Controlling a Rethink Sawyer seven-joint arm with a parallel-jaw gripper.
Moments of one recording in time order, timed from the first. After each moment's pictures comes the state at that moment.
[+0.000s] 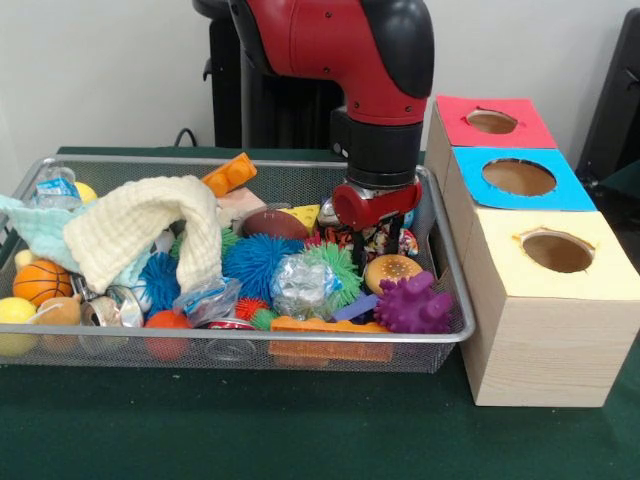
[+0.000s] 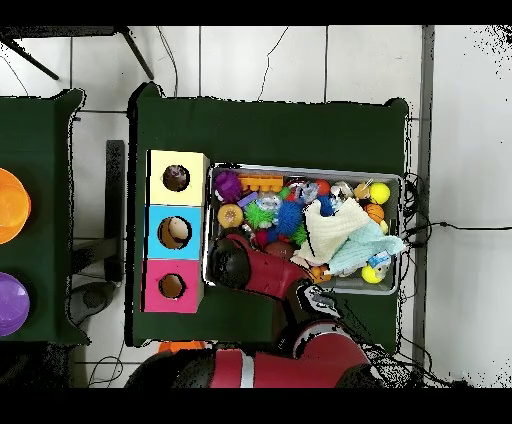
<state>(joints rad) -0.22 -0.42 0.05 1.89 0.11 -0.07 0.77</state>
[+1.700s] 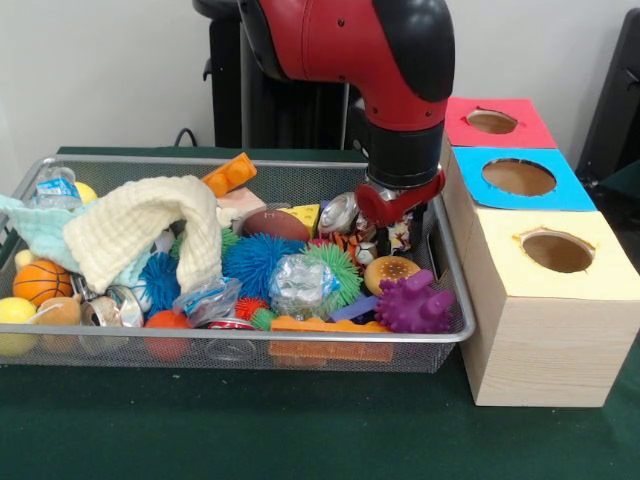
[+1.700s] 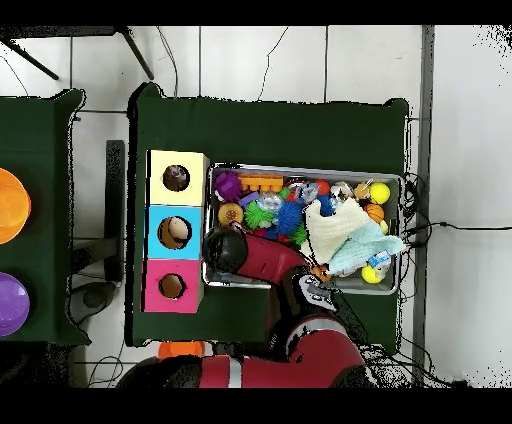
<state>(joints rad) -0.19 -0.44 0.06 1.82 0.14 0.22 0.77</state>
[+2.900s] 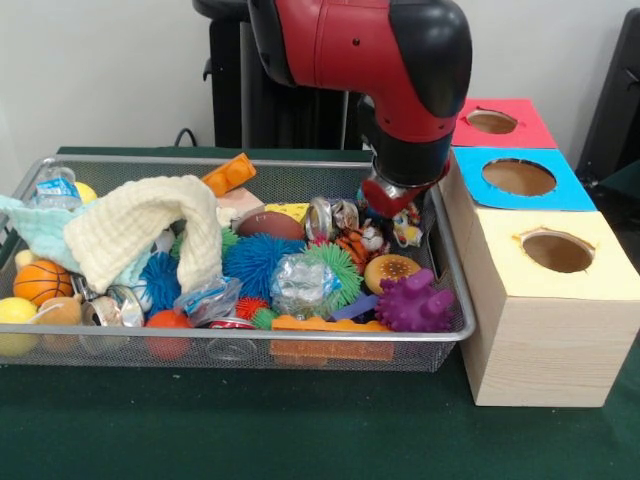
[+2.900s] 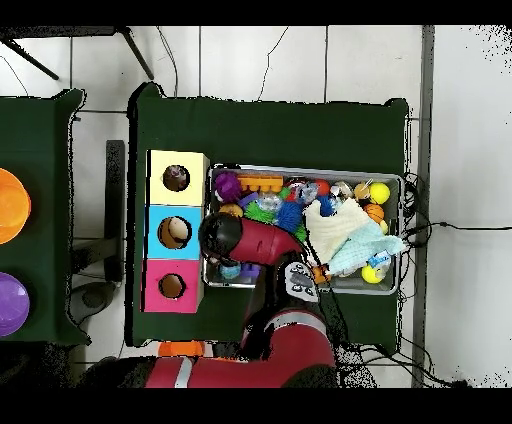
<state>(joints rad) -0.09 -0.40 -0.04 1.68 0.16 0.60 0.77</state>
